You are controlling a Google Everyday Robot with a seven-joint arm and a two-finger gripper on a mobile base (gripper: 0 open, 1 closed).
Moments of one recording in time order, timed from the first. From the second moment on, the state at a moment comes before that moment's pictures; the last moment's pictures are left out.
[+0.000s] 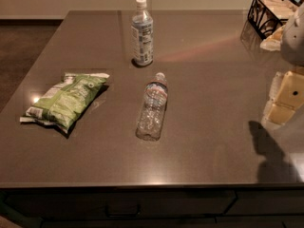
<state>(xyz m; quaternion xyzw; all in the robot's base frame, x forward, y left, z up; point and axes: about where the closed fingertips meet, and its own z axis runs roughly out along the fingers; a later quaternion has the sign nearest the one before) 0.438 -0.216 0.977 -0.60 0.78 -0.04 0.16</state>
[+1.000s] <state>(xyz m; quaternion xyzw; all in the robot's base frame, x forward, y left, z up) 0.507 -0.171 0.976 -0.57 0.79 0.00 0.21</state>
